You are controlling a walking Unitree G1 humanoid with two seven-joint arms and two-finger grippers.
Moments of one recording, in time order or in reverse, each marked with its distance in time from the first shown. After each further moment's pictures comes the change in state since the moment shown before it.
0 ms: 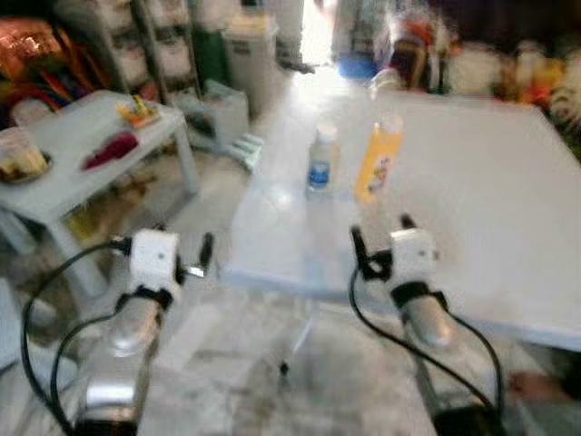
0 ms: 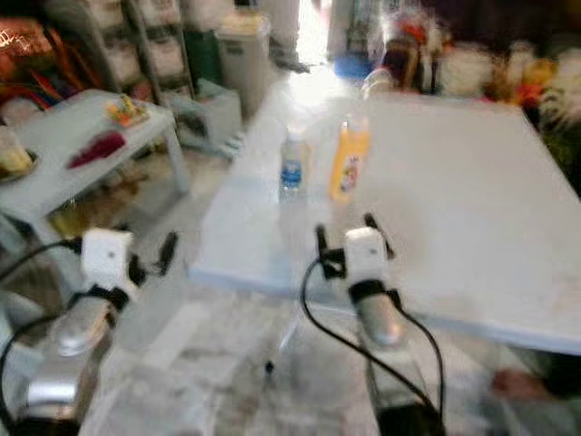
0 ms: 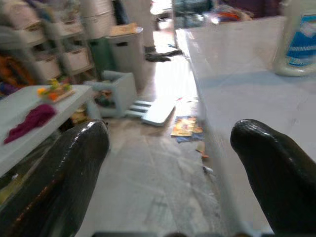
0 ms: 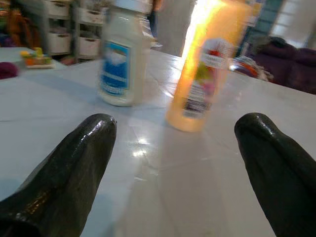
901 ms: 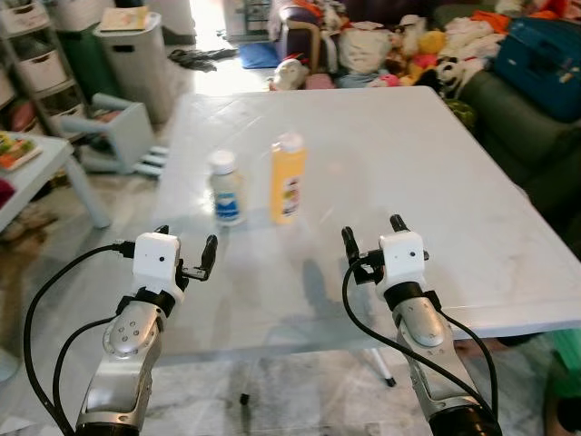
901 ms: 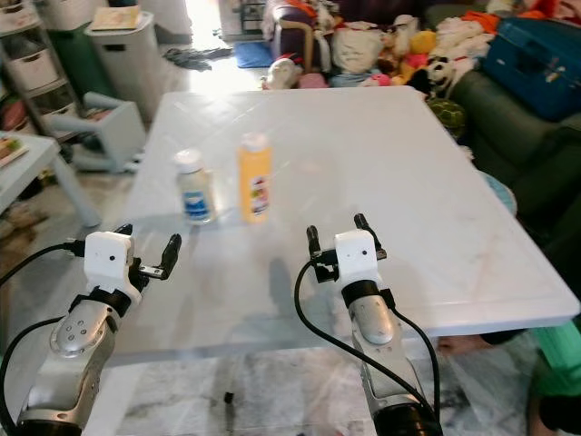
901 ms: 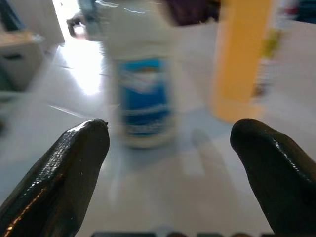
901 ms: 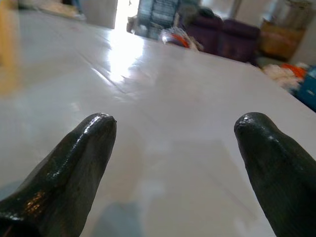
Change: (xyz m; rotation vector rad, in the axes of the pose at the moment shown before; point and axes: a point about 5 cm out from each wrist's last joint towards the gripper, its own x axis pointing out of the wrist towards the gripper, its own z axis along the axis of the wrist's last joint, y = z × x) left arm 0.002 -0.017 -0.001 -0.053 0.004 -0.058; right arm -0.004 -0.009 -0.007 -0.025 0.027 -0.006
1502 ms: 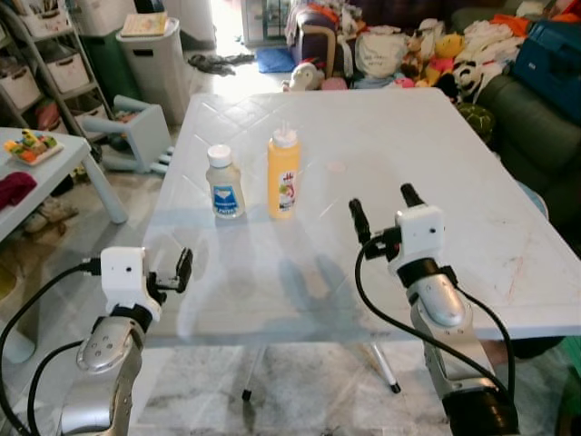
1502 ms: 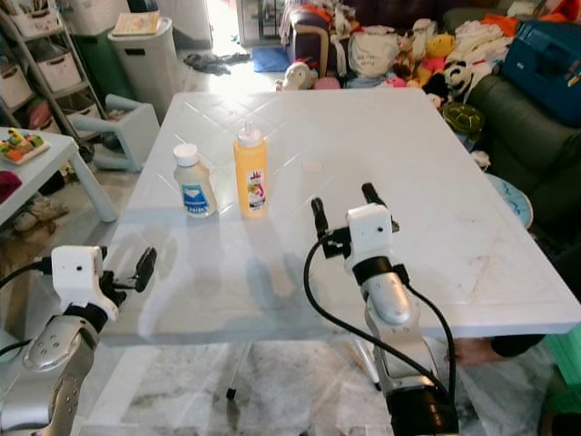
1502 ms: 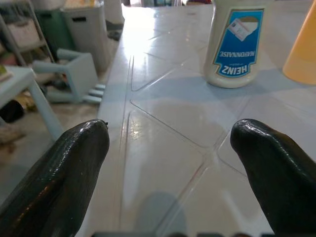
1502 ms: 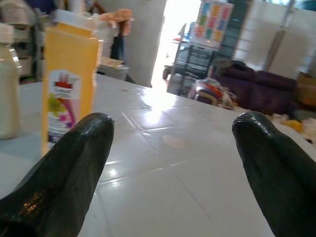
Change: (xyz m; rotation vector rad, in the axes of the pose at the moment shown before) left arm -0.024 0.037 -0.004 -0.033 0.091 0.148; right arm 0.018 -0.001 0.041 0.011 -0.179 0.106
